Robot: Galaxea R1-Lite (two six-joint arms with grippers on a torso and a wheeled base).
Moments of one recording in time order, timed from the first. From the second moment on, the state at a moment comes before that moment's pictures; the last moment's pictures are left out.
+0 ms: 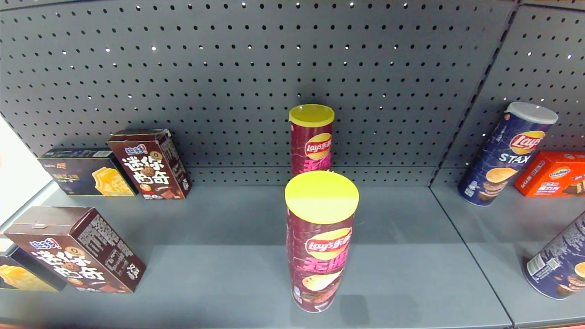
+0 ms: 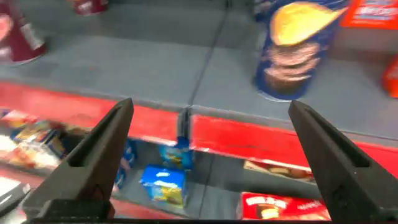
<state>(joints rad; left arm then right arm) 0.00 0.00 0.00 0.00 -0.02 0.00 0.31 0.00 -0.01 -0.05 -0.04 -0.02</state>
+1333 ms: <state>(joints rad) 0.00 0.00 0.00 0.00 -0.02 0.00 0.03 0.06 0.00 0.00 0.02 0.00</state>
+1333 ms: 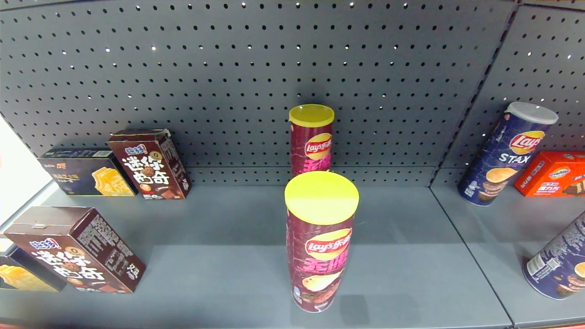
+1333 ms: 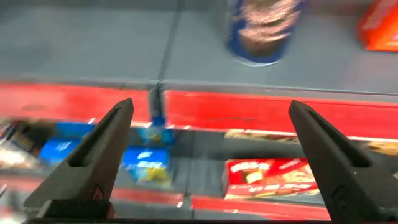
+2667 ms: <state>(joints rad) 0.00 0.00 0.00 0.00 -0.01 0.00 0.00 0.01 0.00 0.00 -0.04 -0.01</state>
